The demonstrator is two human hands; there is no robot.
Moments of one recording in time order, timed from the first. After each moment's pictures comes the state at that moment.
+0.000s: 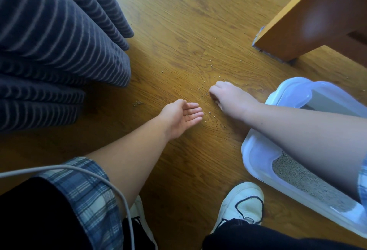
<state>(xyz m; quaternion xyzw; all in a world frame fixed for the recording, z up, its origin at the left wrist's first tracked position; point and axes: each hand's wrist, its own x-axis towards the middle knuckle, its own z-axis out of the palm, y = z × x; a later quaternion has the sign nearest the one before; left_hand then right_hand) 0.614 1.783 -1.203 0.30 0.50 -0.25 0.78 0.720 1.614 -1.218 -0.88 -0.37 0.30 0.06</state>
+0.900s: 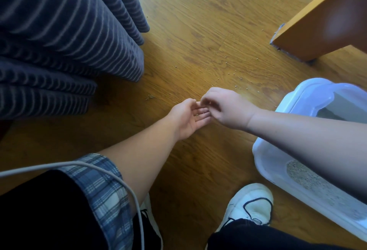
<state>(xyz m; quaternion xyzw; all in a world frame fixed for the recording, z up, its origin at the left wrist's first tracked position) 0.601 1.787 -1.205 0.26 0.50 -0.23 0.79 0.686 1.649 -1.191 -0.82 -0.40 0.32 0.26</state>
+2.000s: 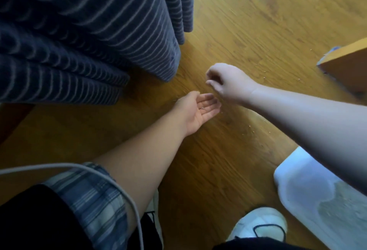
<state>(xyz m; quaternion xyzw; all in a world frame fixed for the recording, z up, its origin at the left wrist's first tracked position) 0.607 1.845 -1.195 0.18 0.54 -0.11 0.82 0.735 1.763 -1.199 -0.82 -0.43 0.31 0.21</state>
